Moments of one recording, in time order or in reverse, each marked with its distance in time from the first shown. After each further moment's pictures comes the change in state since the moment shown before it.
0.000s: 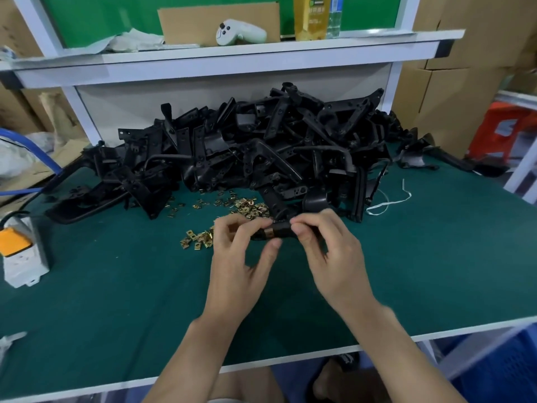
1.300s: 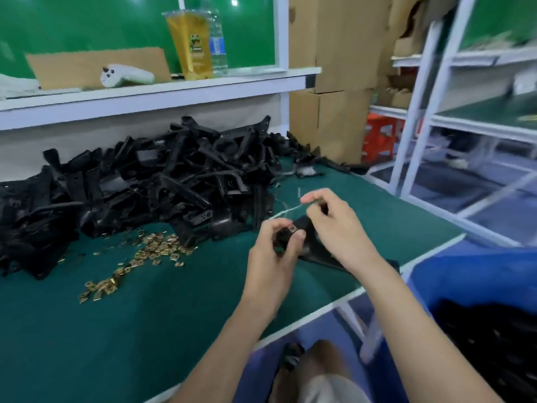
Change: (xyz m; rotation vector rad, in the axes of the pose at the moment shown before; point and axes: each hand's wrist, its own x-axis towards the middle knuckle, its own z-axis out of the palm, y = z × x) left_hand 0.016 0.135 0.120 -0.587 -0.335 -0.360; right_hand 0.029 0.017 -0.157 -0.098 0.021 0.667
